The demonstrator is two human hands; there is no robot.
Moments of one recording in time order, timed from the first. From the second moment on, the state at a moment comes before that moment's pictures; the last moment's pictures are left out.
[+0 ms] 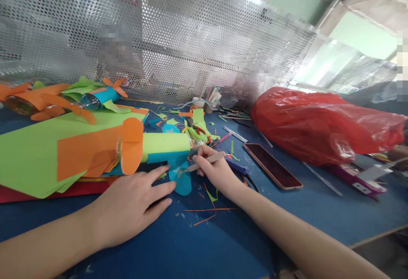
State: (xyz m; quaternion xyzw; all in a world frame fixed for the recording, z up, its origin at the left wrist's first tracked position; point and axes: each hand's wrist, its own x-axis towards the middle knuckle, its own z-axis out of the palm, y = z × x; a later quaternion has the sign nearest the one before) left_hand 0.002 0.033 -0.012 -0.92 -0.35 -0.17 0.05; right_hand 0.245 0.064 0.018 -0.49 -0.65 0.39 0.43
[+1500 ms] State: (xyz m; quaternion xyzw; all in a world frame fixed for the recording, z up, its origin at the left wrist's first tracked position) left_hand 0.003 0.033 -0.008 -0.92 -0.35 -0.15 0.05; right_hand 0.246 0.065 0.018 -0.49 -0.66 0.39 0.41
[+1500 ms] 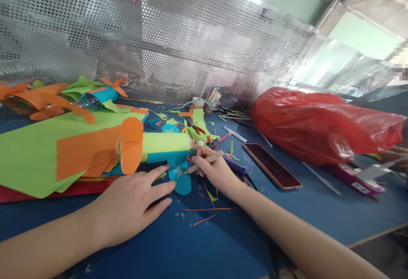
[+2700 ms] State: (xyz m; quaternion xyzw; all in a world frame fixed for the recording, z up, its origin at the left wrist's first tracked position) left_hand 0.003 0.033 -0.009 -0.92 -0.35 -0.17 0.05; right_hand 0.246 0.063 0.019 -0.50 -0.66 0.39 0.40
